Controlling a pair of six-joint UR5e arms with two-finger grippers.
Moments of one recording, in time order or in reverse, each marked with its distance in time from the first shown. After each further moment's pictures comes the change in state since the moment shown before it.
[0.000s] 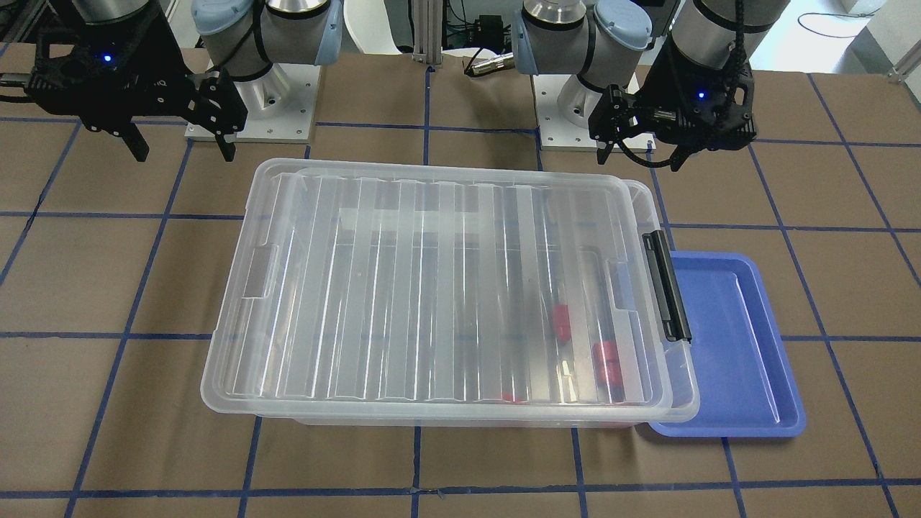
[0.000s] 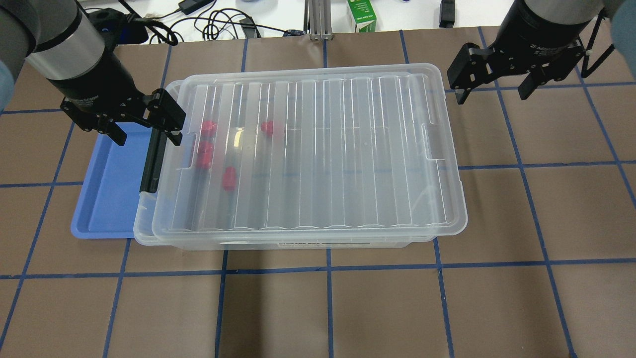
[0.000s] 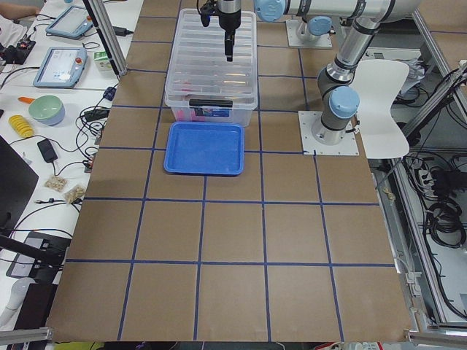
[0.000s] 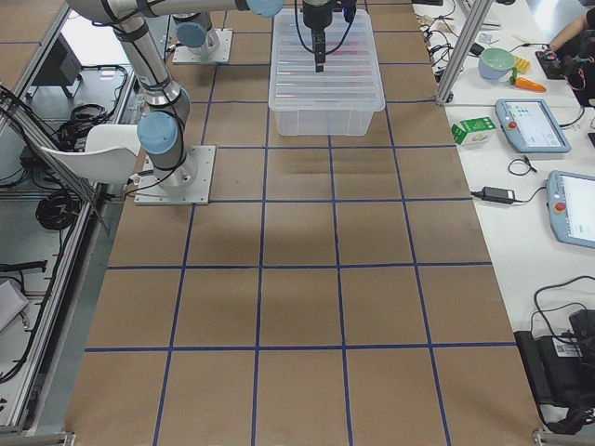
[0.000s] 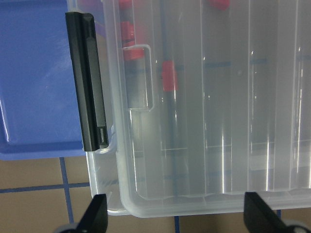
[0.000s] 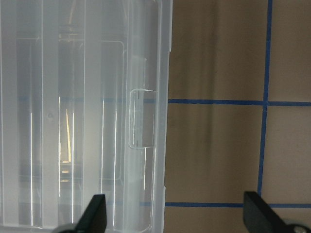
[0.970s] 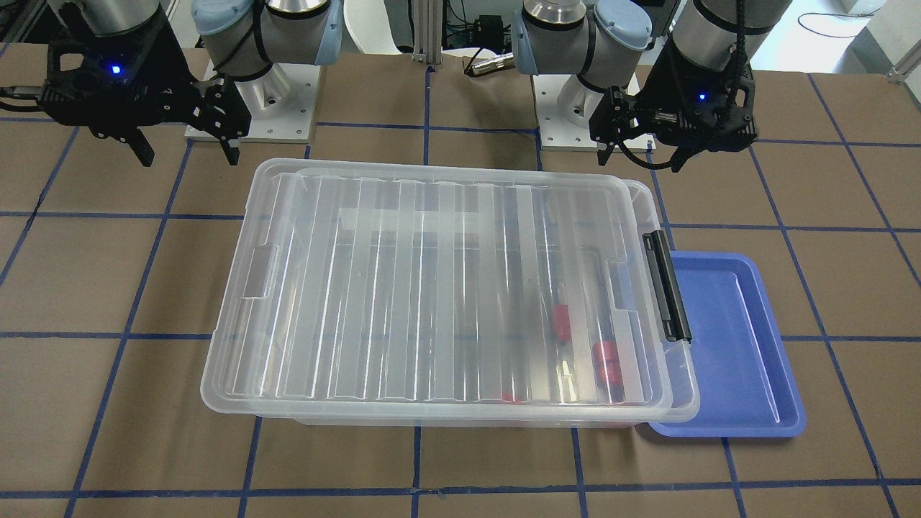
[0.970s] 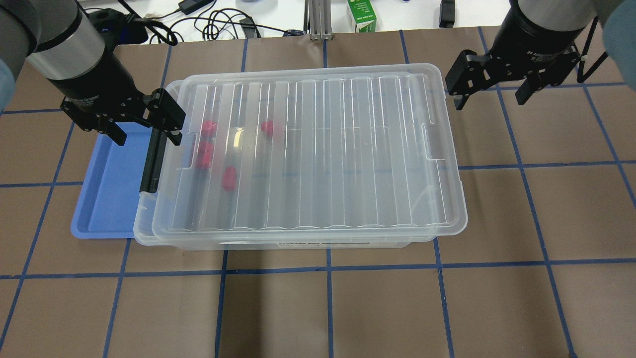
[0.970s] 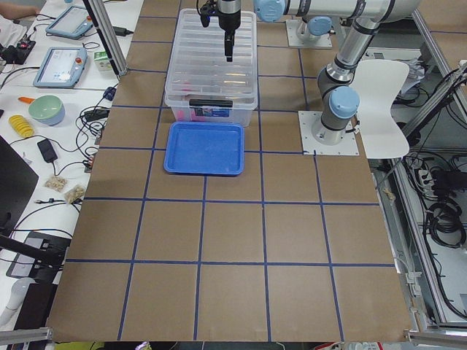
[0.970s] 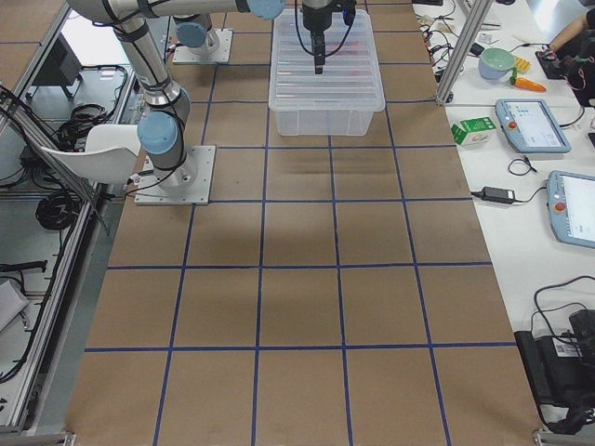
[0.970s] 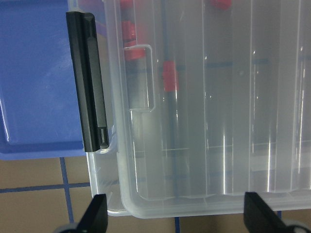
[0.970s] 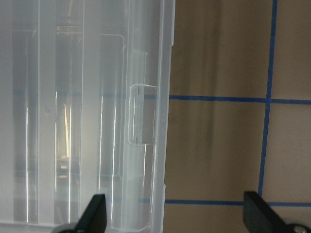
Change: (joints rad) left arm 0.002 -0.002 0.000 0.002 0.001 -0.002; right arm 0.001 0.011 0.038 -0.019 0.000 -0.017
